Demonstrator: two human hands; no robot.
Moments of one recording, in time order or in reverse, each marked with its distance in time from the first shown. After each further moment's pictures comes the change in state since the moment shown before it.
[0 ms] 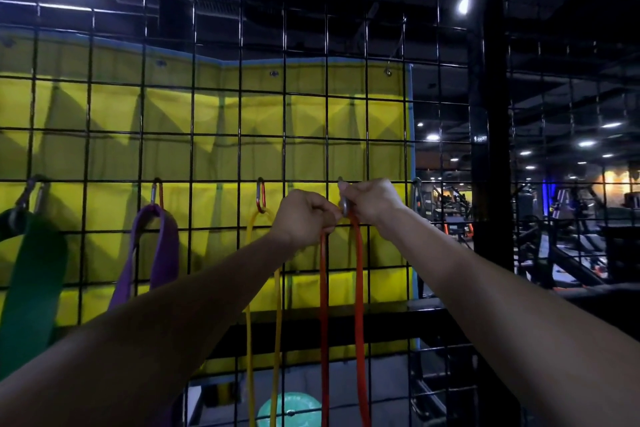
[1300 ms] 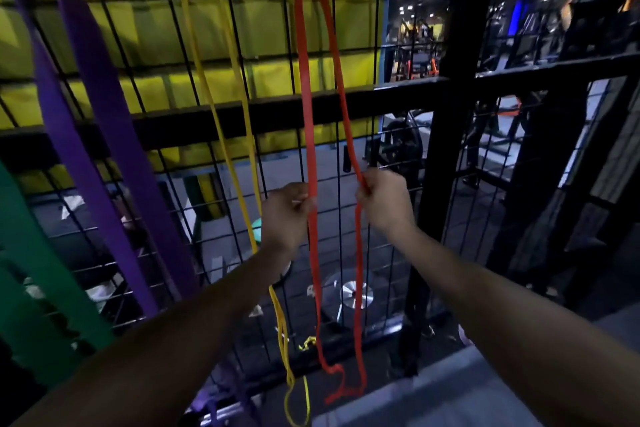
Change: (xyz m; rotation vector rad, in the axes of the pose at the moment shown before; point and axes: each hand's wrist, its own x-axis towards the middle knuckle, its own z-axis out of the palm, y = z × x) left_hand -0.219 -0.142 0.080 0.018 0.020 -0.213; right_hand -0.210 0.206 0.043 -0.507 0.119 0.090
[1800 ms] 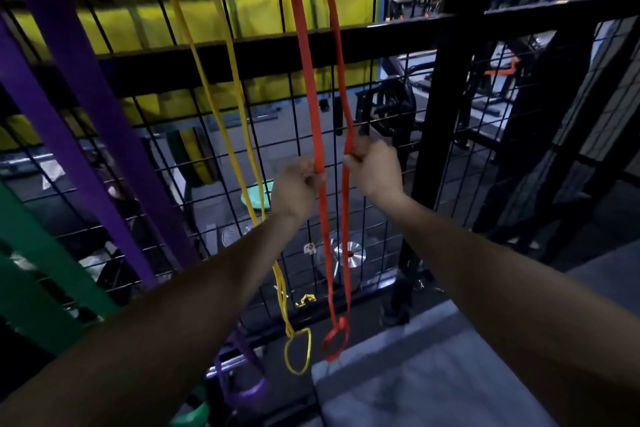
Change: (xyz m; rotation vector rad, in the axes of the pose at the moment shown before) left_hand -0.008 -0.027 0.018 0.176 -0.226 -0.002; right_hand -0.015 0.003 0.025 0.049 -0.028 0.103
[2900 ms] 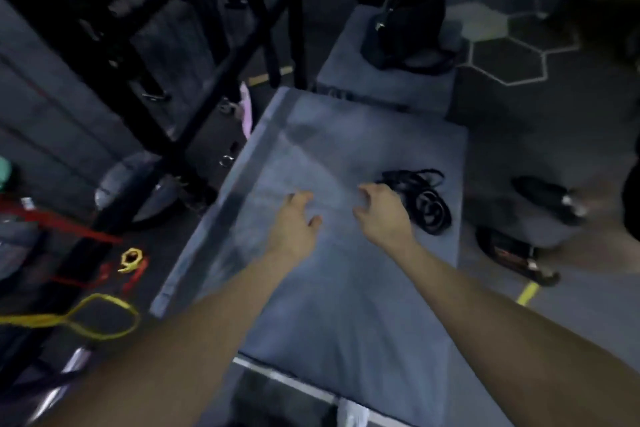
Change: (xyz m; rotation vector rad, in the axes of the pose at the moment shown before) left_hand -0.301 -0.015 0.326 -0.003 -1.031 0.113; right_hand -0.410 0.284 -0.091 -0.288 0.079 1.033
